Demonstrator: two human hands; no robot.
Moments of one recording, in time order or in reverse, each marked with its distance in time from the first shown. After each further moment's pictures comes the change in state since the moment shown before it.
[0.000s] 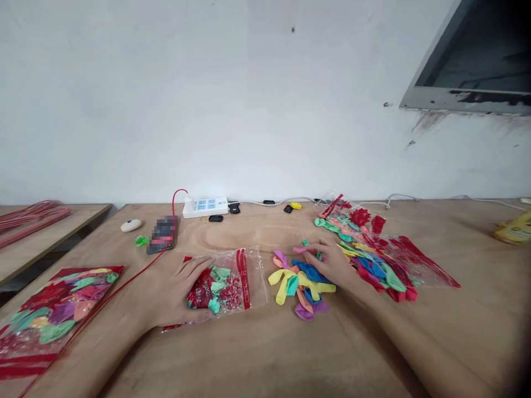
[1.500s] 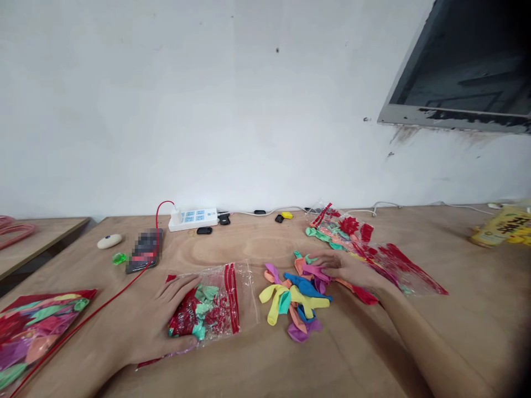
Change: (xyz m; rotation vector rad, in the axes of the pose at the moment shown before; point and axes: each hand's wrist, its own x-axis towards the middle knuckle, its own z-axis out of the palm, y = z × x) left_hand 0.002 0.004 -0.010 0.042 -0.036 -0.045; right_hand -0.002 0.040 -0.061 0.630 -0.434 0.453
